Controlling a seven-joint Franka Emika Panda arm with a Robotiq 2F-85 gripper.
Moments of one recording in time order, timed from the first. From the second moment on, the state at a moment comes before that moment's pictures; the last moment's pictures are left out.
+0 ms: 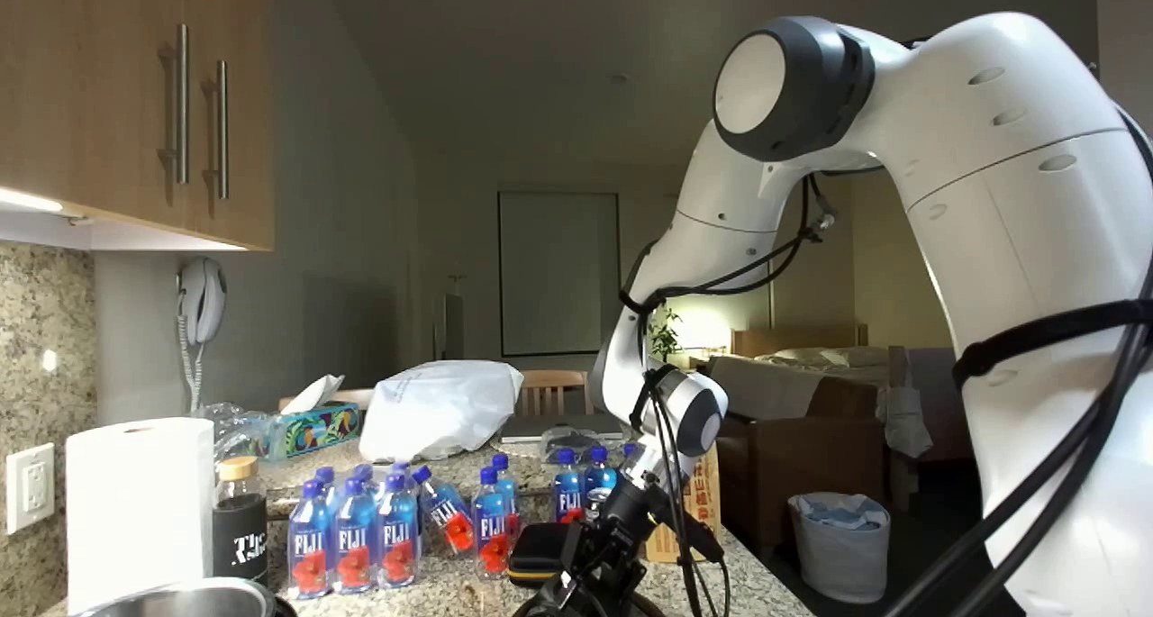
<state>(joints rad) -0.15 0.28 -0.16 -2.40 1.16 2.25 -1.00</state>
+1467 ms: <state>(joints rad) -0.14 -0.19 -0.15 -2.48 0.35 2.35 -0.49</state>
